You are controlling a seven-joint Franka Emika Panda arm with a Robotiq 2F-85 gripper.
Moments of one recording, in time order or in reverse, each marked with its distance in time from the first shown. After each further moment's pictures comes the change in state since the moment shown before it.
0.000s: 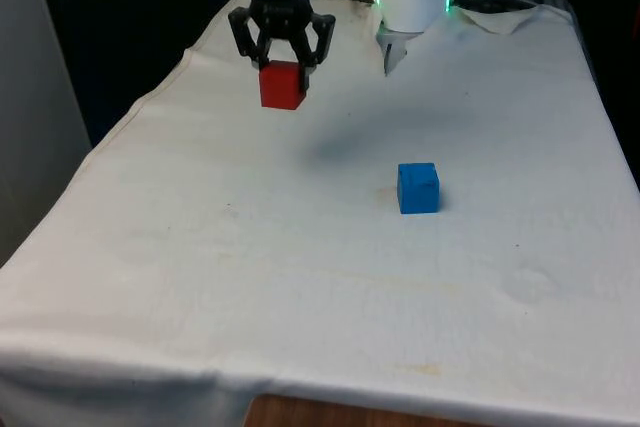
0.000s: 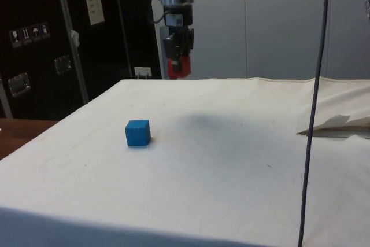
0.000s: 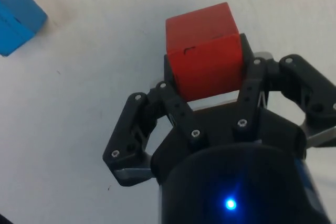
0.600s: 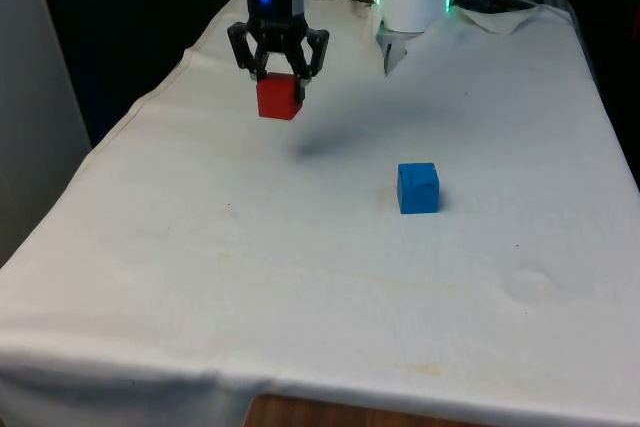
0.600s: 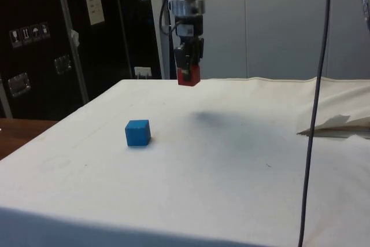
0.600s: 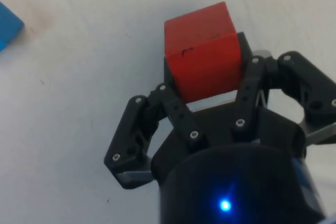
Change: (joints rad) arm -0.018 0.012 -0.008 -0.083 0.045 0.097 -0.052
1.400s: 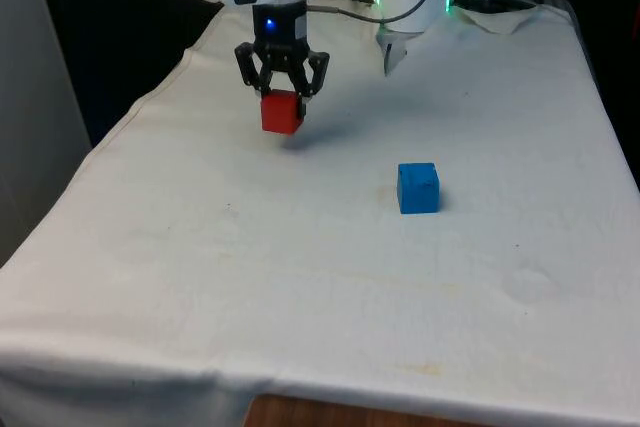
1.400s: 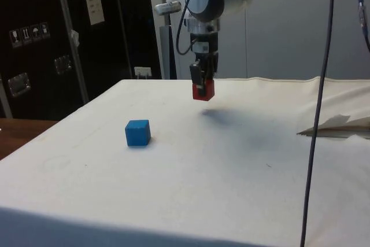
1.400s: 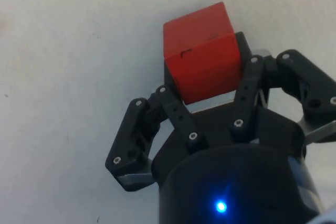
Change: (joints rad) arm -0.013 0.033 0.000 -0.115 0.041 0.143 -0.038
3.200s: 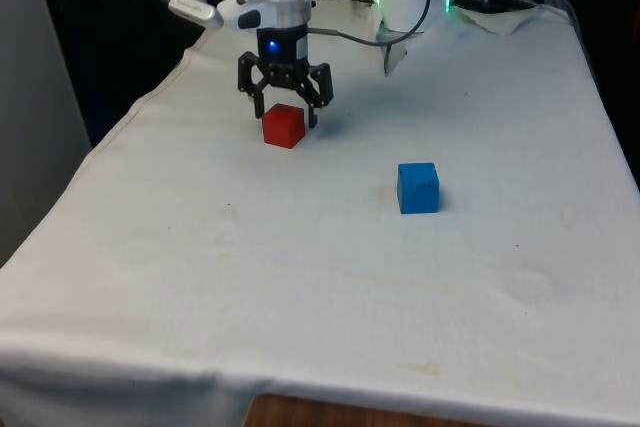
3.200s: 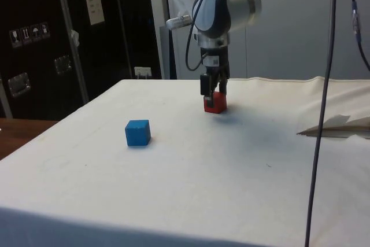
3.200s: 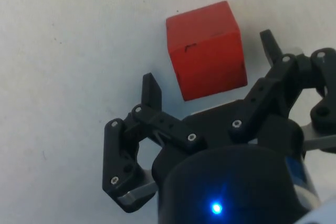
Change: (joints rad) arm -0.011 0.067 0.004 -0.048 0.059 0.075 -0.043
